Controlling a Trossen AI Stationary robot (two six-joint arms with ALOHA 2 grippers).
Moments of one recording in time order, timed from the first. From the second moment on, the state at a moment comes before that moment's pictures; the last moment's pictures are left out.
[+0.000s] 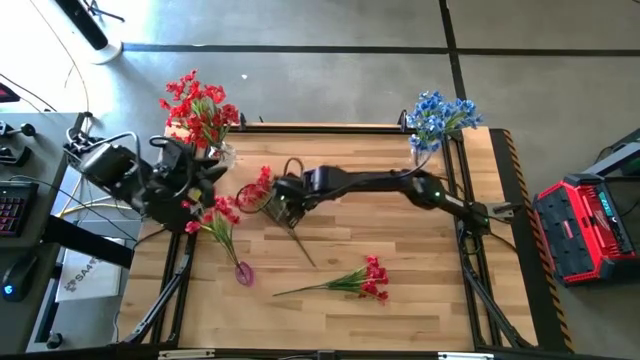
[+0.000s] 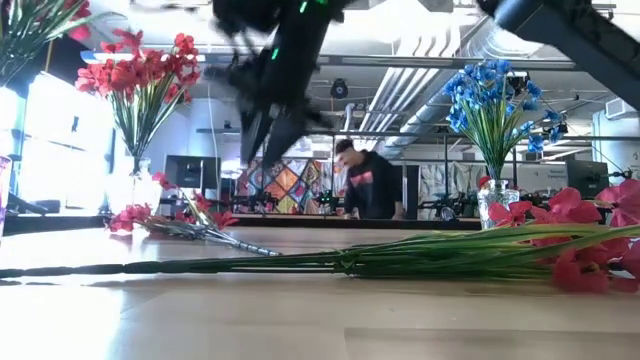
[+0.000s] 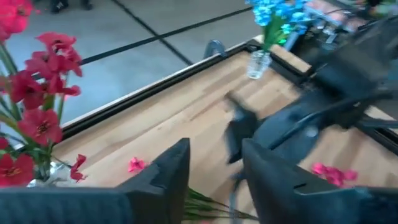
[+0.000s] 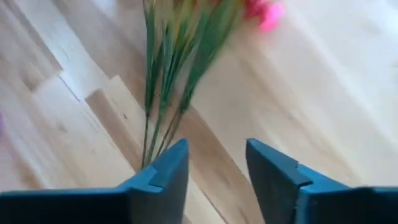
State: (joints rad) left arm -0.56 1.06 1.55 -1.56 -0.98 -1.21; right arm -0.02 2.41 2.31 -1.10 0.17 0.58
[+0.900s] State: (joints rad) left arm 0.01 1.57 1.55 -1.23 -0.59 -1.18; right arm -0.17 1.90 2.31 -1.38 0.24 0.49
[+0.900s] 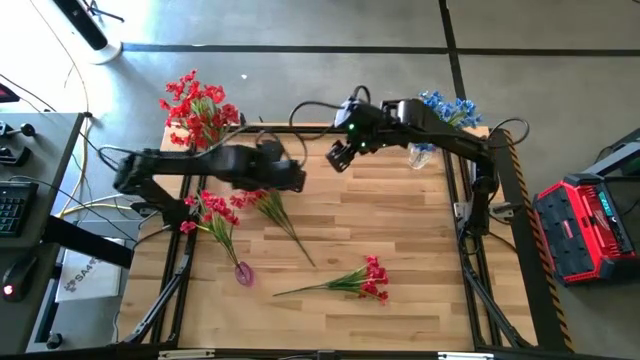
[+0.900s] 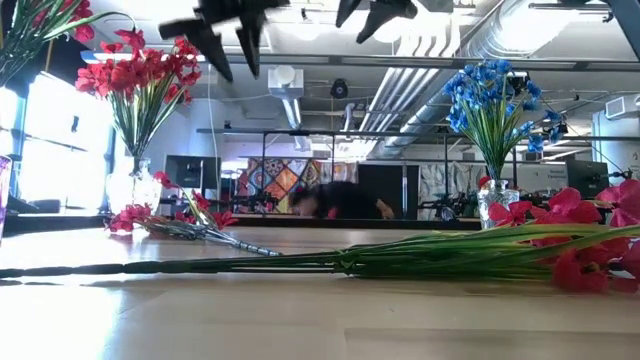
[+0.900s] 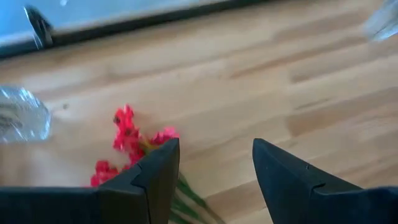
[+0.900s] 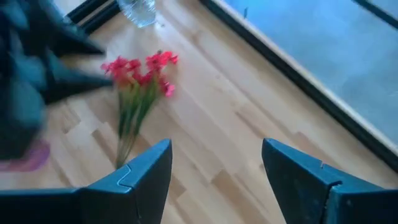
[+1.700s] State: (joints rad) left arm 0.16 1.92 1.47 -1.14 -0.16 -1.07; right arm -0.47 1.89 2.31 -1.44 0.10 0.20
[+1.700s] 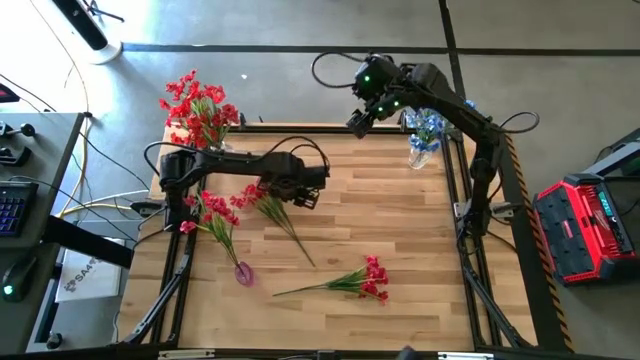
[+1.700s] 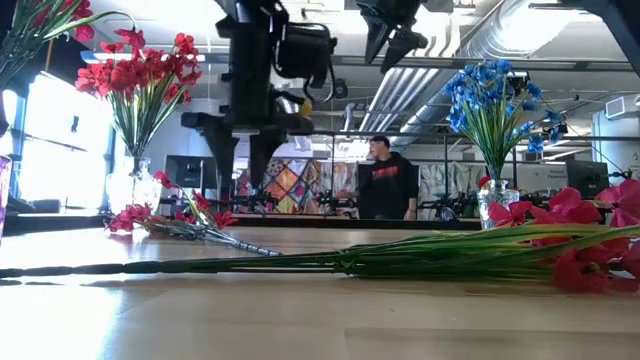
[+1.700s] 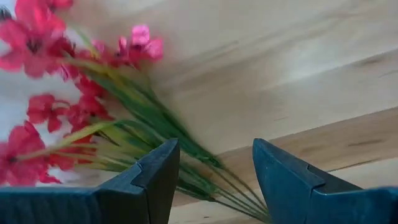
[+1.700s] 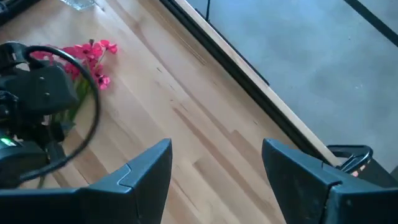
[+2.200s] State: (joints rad) left arm 0.09 1.82 1.25 -0.98 -0.09 -1.51; right arm -0.60 1.89 2.31 -1.41 0.02 -0.02
